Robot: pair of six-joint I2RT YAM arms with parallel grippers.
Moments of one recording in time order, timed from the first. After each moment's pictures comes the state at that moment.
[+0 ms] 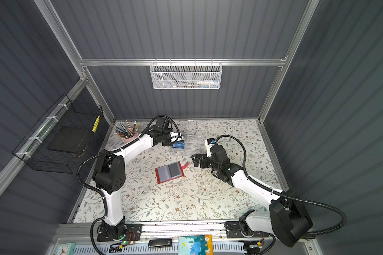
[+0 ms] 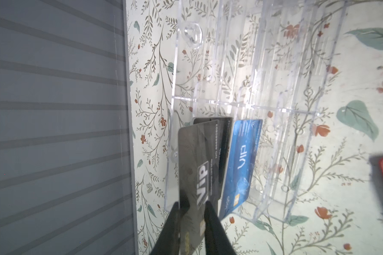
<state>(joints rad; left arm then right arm) -0.49 1.99 1.61 -0.44 0.06 1.23 0.55 1.27 0.72 0.00 -0.11 0.47</state>
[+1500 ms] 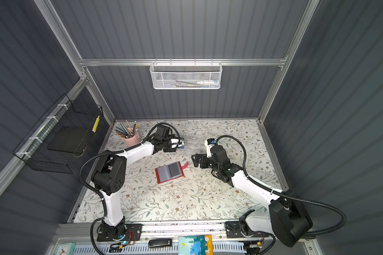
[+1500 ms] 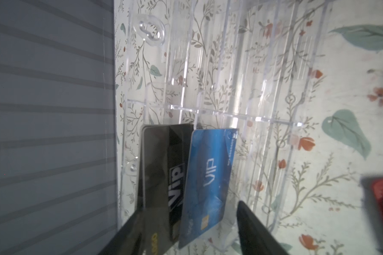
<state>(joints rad) -0.50 1.96 1.38 -0.21 0.07 1.19 0.55 1.27 0.71 0.02 -0.11 0.47</state>
